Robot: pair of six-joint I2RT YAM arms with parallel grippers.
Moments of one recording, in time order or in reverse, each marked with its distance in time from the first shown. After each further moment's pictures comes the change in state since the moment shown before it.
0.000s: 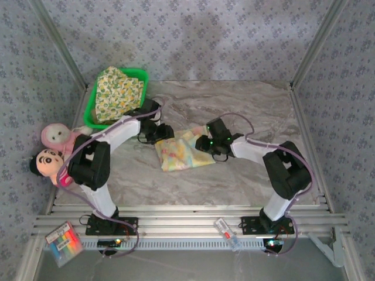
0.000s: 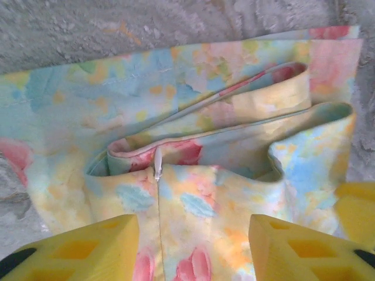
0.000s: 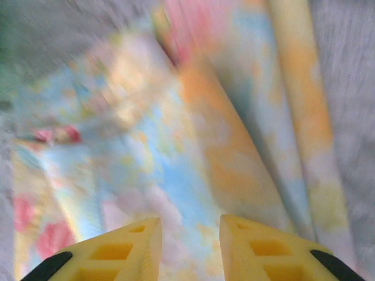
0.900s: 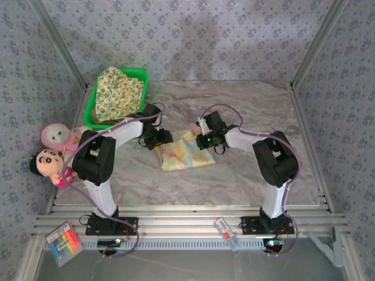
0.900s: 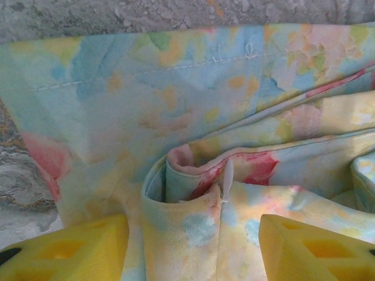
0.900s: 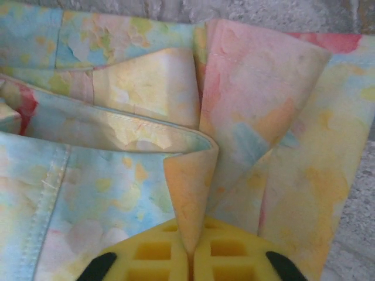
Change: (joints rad) left arm 0.003 0.086 -0.037 0.013 -0.038 -0.045; right arm -0.018 0.170 0.171 -0.103 -0.030 -0.547
